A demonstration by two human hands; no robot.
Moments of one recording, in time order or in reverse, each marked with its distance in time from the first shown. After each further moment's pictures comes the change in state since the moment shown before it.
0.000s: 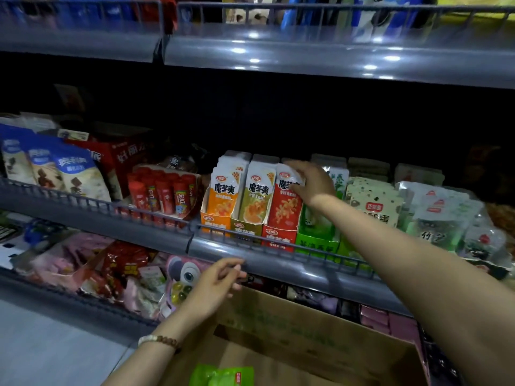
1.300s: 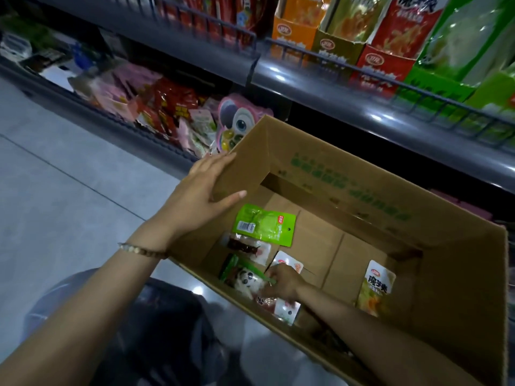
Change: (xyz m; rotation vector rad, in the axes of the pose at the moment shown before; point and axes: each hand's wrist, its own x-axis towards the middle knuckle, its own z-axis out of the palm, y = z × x) left_hand -0.122 -0.091 -0.061 0.710 0.073 0.009; right_hand -0.409 0.019 0.237 0.191 -1.239 0.283
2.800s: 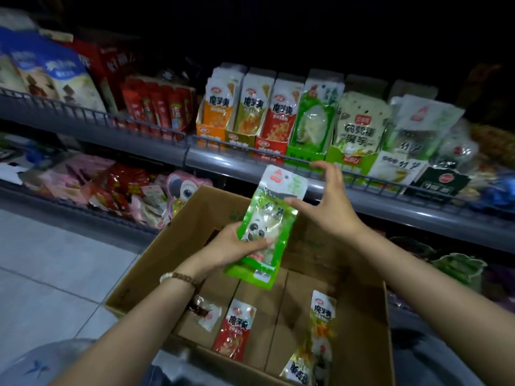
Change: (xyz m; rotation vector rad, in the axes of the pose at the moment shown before) left_hand 0.023 0.145 0.045 -0.837 -0.375 -0.156; right_hand -0.196 -0.070 -0.252 0.101 1.031 -0.360
